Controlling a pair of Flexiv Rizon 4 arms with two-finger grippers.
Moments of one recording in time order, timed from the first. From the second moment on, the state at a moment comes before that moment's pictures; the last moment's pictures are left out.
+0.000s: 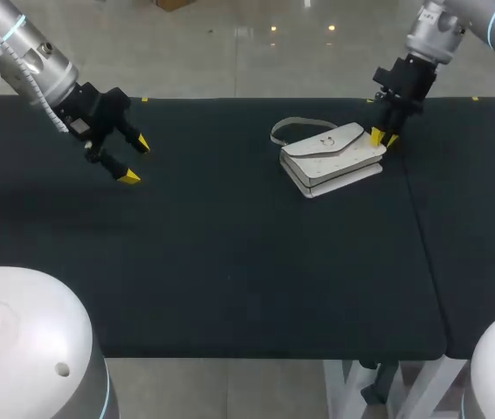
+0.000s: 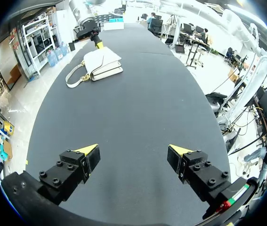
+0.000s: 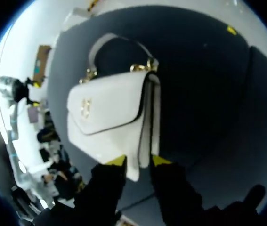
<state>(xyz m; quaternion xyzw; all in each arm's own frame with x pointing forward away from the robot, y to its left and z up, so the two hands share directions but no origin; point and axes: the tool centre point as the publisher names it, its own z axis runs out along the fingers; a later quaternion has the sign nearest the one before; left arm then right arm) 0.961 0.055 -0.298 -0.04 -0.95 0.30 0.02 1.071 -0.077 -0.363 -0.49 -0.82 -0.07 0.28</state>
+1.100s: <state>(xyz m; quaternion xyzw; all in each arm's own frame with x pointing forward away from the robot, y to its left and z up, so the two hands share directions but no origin) 0.961 0.055 -0.298 -0.04 -0.95 0.30 0.02 1.084 -0.066 -0.360 -0.53 -0.78 -0.13 0.30</state>
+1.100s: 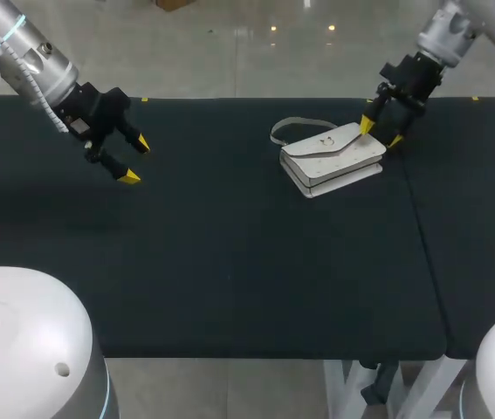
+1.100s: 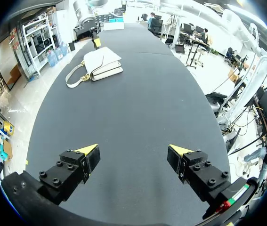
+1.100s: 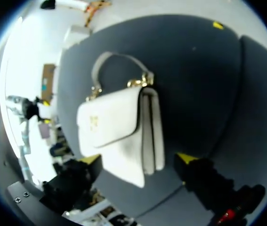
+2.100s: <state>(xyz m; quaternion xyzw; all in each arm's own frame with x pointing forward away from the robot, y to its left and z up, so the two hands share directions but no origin) 0.961 0.055 -0.298 -0.04 -0.95 0.30 0.02 1.078 -0.050 -0.375 -0.57 -0.74 -0.13 0.33</state>
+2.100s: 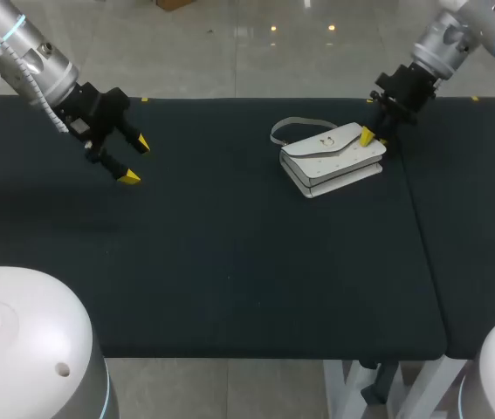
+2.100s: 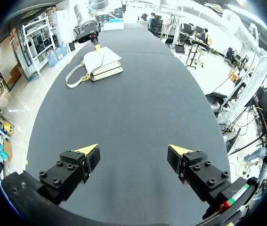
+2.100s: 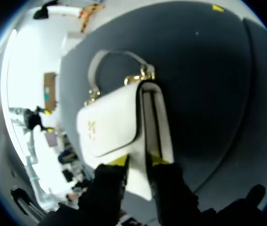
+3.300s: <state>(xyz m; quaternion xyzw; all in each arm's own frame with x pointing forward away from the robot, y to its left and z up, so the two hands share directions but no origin) 0.961 0.055 -0.298 -0.04 -0.95 0.30 0.02 1.001 -0.071 -0.372 -0.64 -0.65 -0.17 0.37</state>
